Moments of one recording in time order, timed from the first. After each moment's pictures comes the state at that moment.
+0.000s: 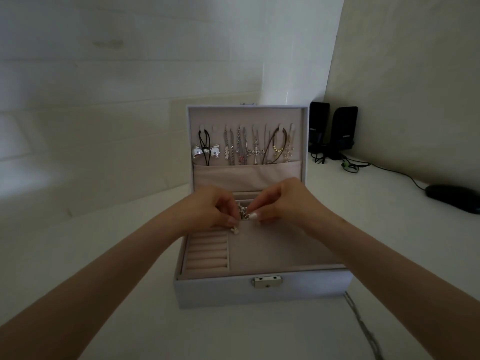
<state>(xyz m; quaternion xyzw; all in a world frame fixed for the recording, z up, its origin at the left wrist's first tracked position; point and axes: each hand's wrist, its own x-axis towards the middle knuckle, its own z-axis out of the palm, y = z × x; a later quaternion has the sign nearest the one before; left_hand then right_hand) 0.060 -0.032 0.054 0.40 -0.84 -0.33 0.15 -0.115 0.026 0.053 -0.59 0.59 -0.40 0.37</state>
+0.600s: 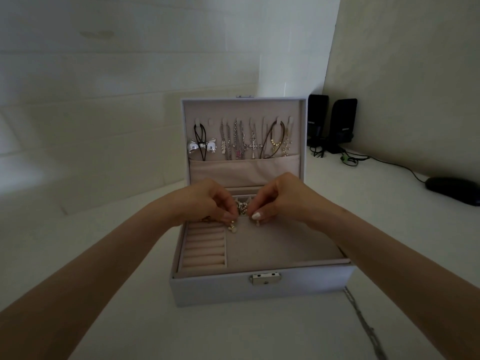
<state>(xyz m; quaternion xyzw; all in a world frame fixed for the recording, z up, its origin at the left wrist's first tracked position) 0.057 -0.041 0.059 0.40 -0.82 -0.40 0.10 -0.121 0.021 0.054 -0.64 0.59 -0.33 0.37</state>
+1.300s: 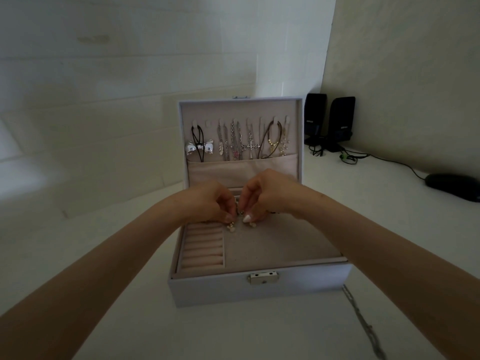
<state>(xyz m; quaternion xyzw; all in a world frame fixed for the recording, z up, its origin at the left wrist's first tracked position) 0.048 -0.044 0.060 0.40 -0.87 -0.29 0.06 -0.110 0.005 0.063 -0.64 0.62 -0.25 0.38</state>
